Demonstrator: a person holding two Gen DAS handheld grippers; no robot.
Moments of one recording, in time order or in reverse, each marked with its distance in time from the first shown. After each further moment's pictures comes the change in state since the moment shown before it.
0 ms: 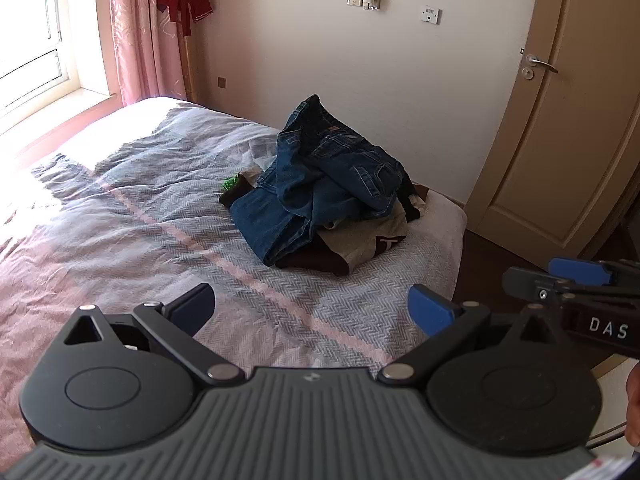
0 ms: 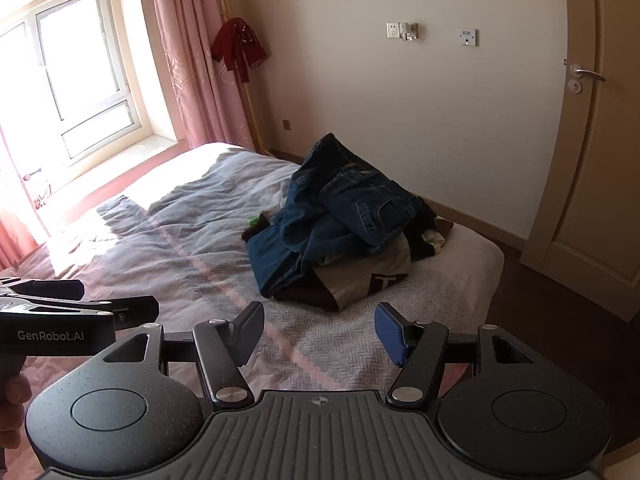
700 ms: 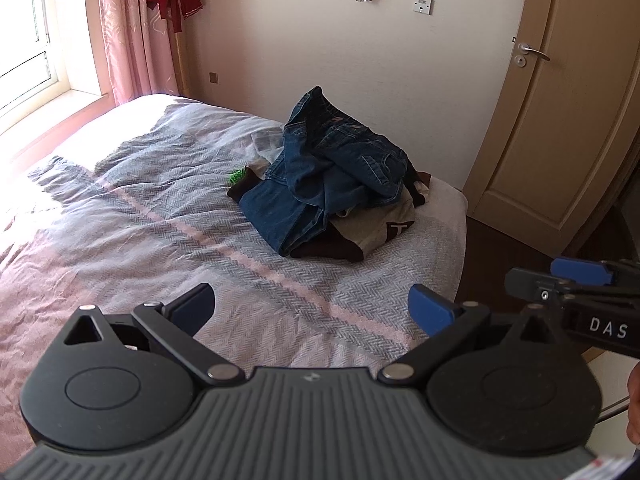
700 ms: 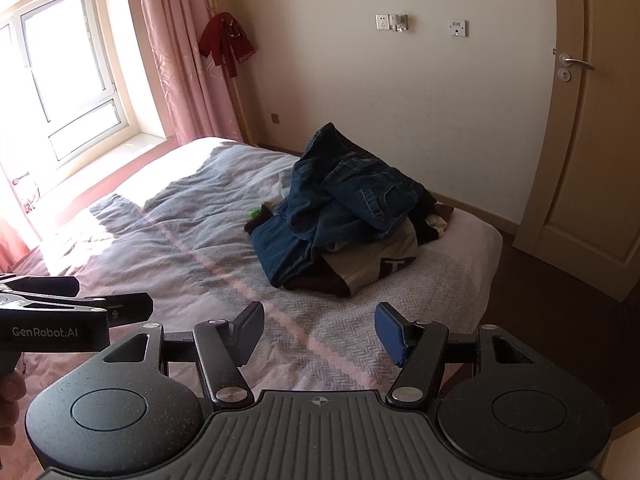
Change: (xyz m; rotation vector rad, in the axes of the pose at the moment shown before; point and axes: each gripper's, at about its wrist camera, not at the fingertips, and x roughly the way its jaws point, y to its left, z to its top) left arm -0.011 0.051 -0.008 0.041 0.025 -0.033; right arm -0.001 0.050 -0.015 0.039 0.018 -0.050
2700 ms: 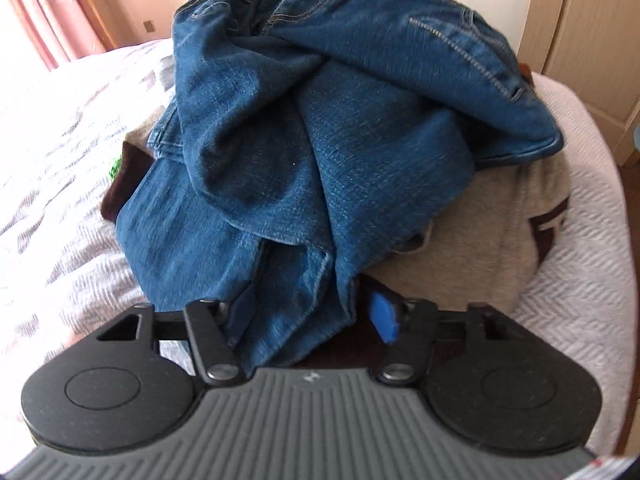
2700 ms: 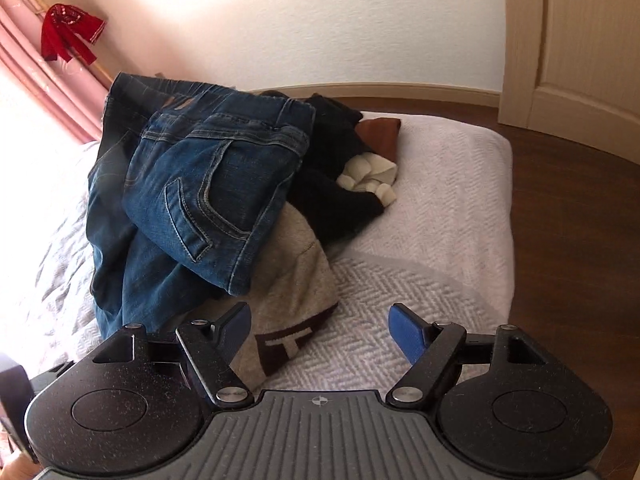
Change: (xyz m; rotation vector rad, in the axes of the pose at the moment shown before) left arm 0.491 -0.027 0.061 0.268 0.240 0.066; right arm 0.384 -0.253 0.085 0.390 0.284 -0.037
